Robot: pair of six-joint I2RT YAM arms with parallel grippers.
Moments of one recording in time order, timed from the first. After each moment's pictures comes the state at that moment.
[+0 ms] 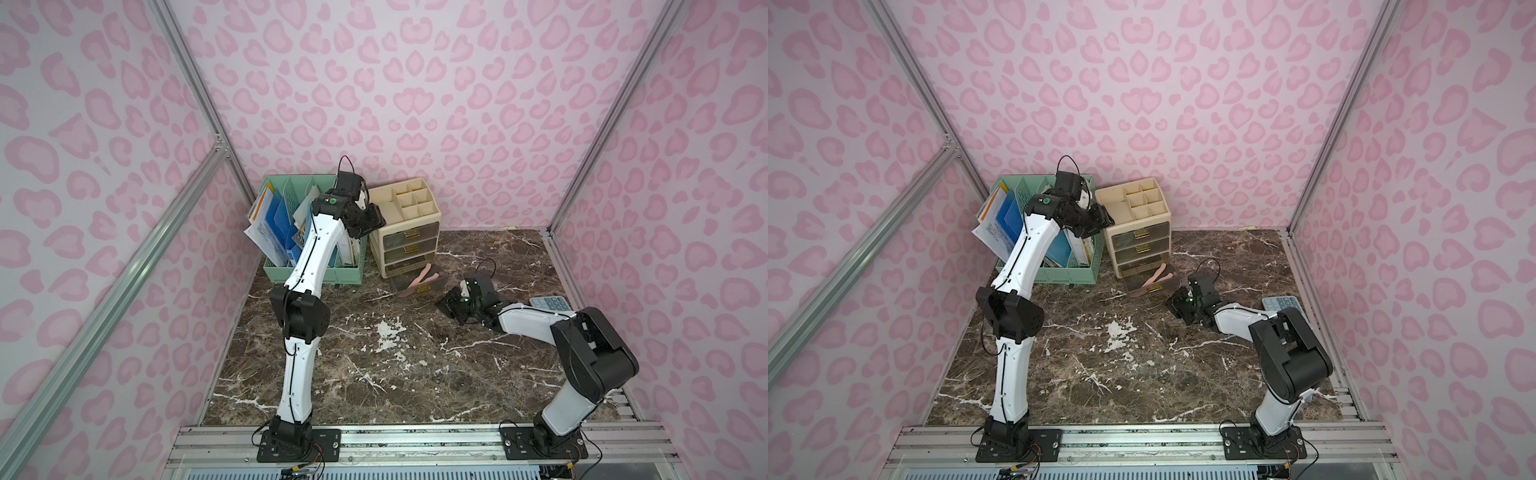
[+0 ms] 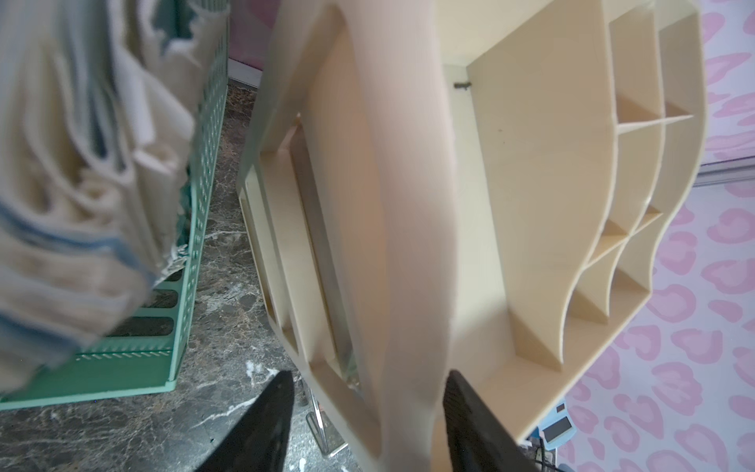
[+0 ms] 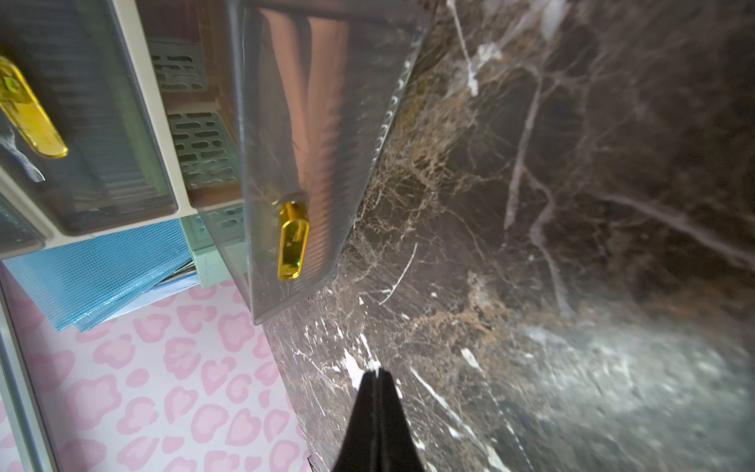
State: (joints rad) left arm -0.26 2.30 2.60 -1.15 0.27 -0.60; right arm 0.48 1.72 0.85 0.16 -0.39 1.25
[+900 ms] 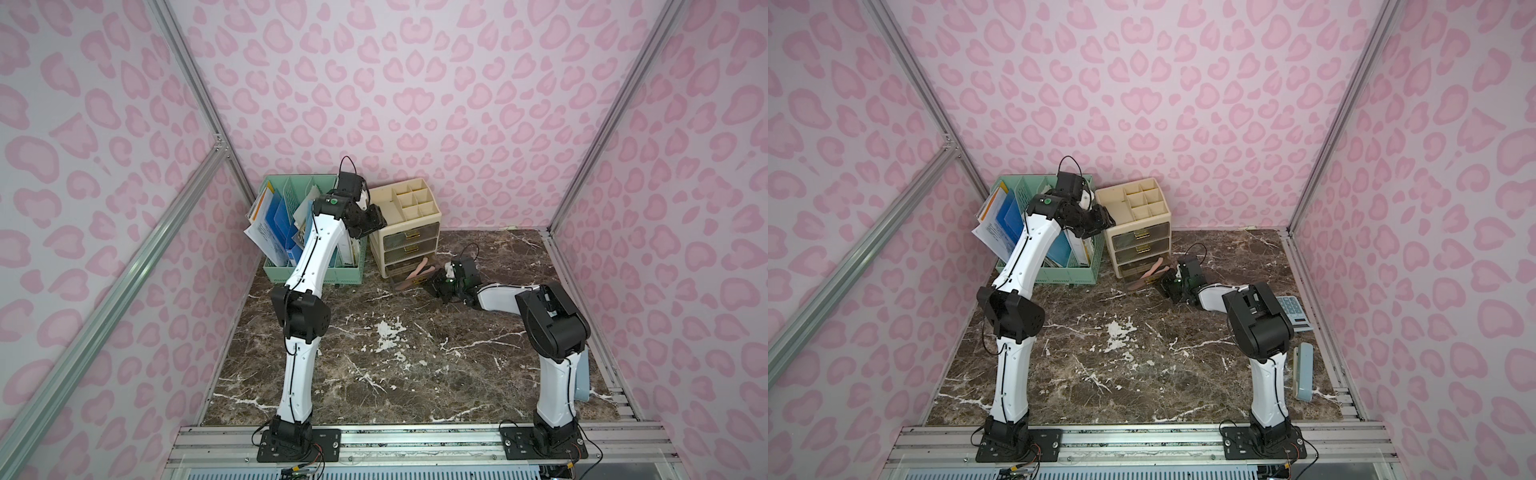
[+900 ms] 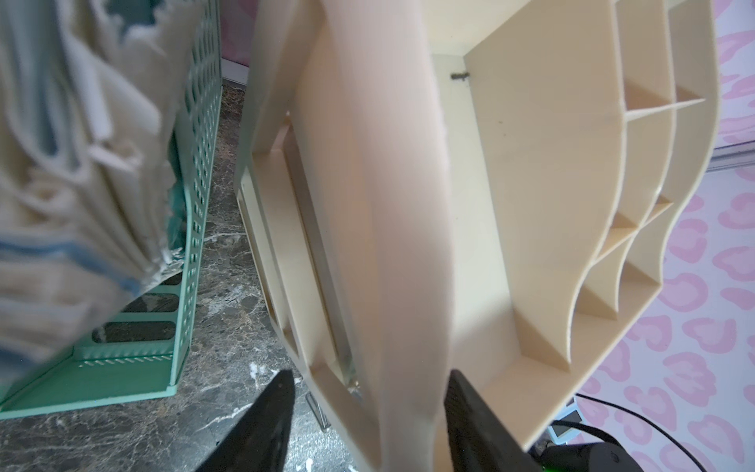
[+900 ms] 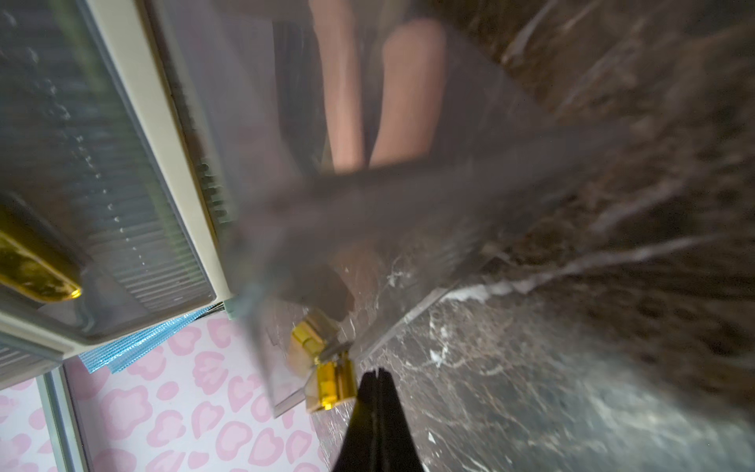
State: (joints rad) left arm -0.26 2.31 2.60 -1.15 0.28 -0.56; right arm 0.45 2.05 1.17 0.26 -0.46 1.25
